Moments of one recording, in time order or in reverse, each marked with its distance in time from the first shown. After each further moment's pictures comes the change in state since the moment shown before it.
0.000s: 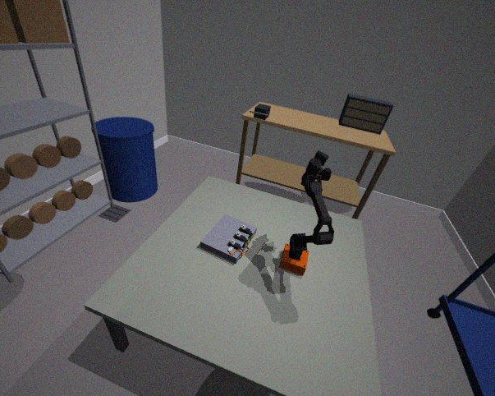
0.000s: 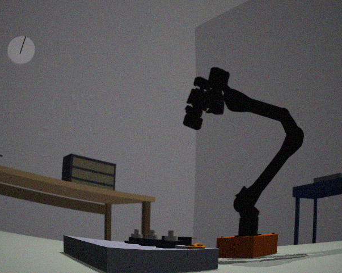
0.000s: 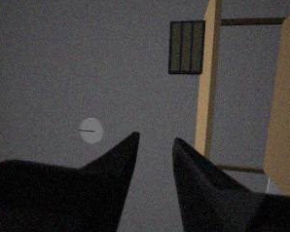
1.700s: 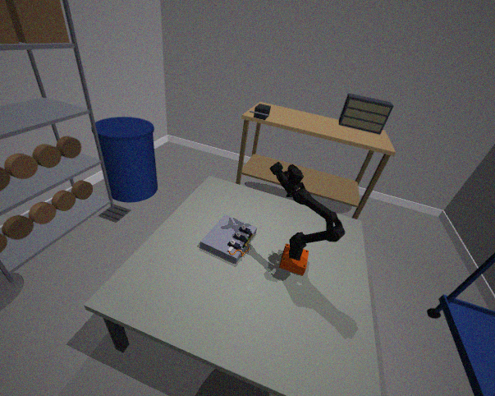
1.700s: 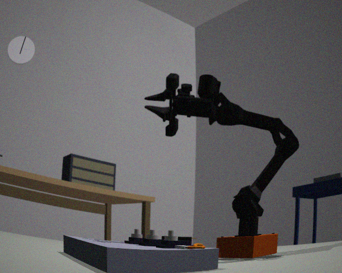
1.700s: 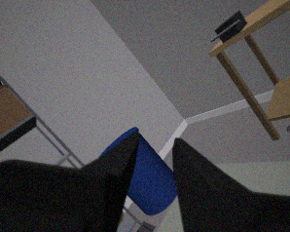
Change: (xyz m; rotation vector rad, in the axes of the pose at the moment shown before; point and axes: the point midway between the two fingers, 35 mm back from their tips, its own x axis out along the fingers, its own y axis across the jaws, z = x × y) arm -0.121 -0.085 -0.172 -0.684 0.932 0.220
